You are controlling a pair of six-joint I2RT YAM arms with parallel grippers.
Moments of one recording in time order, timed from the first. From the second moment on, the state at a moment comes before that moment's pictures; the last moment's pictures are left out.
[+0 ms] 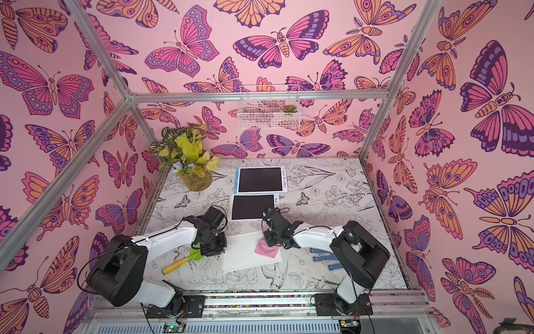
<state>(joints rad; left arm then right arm) -0.49 1.49 0.73 -0.69 0.17 -0.79 0.82 1.60 0.78 -0.20 0.09 0.35</state>
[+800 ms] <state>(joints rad) -0.50 1.53 0.76 -0.68 0.19 -0.82 1.02 1.73 0.96 -0.34 0.07 0.37</state>
